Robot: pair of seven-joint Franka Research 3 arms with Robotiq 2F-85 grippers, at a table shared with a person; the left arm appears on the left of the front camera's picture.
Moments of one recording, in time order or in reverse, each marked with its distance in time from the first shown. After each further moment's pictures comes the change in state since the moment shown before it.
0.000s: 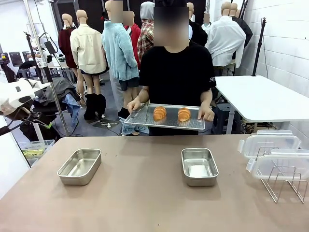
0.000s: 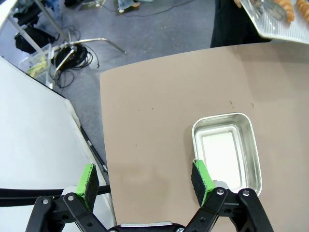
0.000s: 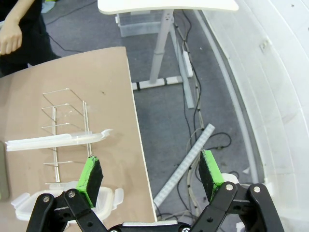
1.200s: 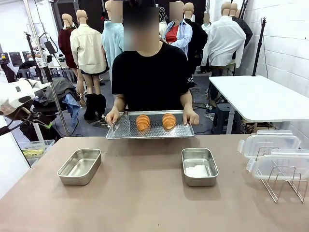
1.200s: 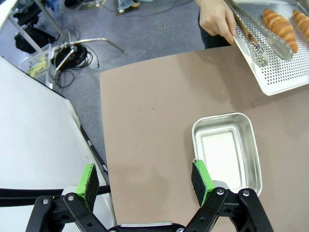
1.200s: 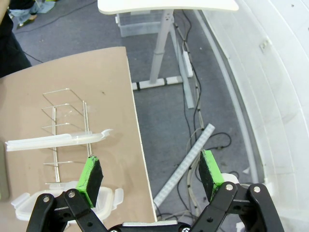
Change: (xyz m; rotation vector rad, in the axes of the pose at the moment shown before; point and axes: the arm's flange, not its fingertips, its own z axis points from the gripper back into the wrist) left arm 0.000 0.000 0.000 0.000 0.000 0.000; right arm 0.000 0.000 0.000 0.000 0.000 0.000
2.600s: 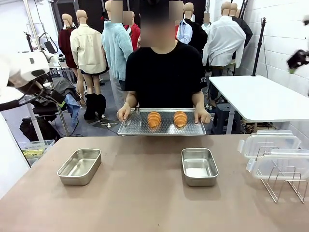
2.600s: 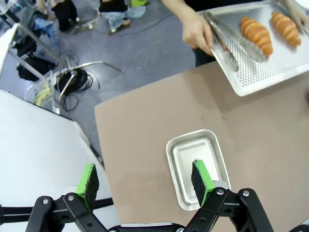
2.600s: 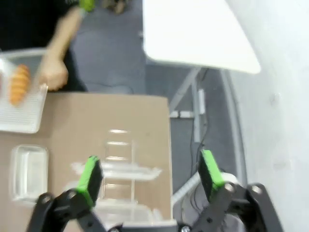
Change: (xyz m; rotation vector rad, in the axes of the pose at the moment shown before) left arm 0.073 -0.061 0.074 0.014 -0.039 -0.144; right arm 0.124 0.106 0.089 0.086 -0.077 0.189
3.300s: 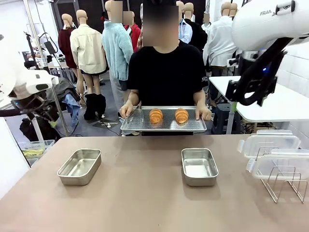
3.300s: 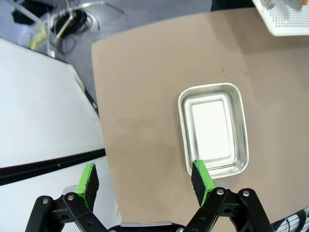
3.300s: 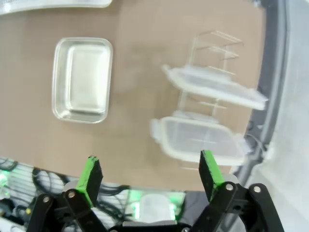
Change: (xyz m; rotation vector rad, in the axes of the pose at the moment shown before) left arm -0.035 0.018 -0.057 -0.009 0.301 0.082; right arm -0.008 0.175 -0.055 0.181 0.620 0.078
